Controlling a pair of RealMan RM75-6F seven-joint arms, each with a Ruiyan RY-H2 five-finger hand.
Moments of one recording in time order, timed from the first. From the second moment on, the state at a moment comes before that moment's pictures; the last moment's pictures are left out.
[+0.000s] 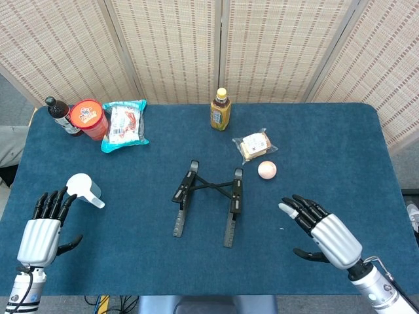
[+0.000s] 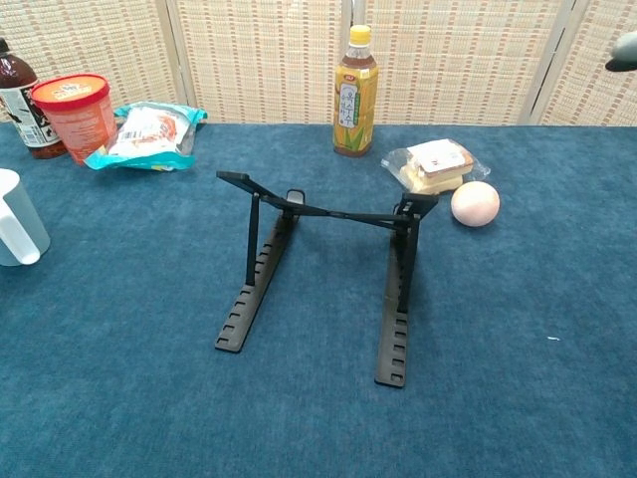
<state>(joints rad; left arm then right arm) -0.13 -1.21 -0.05 -1.80 1.52 1.50 0.36 0.25 -1.03 -0.04 -1.77 -1.93 1.43 0.13</state>
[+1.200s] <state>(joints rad) -0.14 -1.21 -0.06 -1.82 1.48 1.47 0.39 0.59 -1.13 -0.13 -1.71 -1.94 1.04 0.43</state>
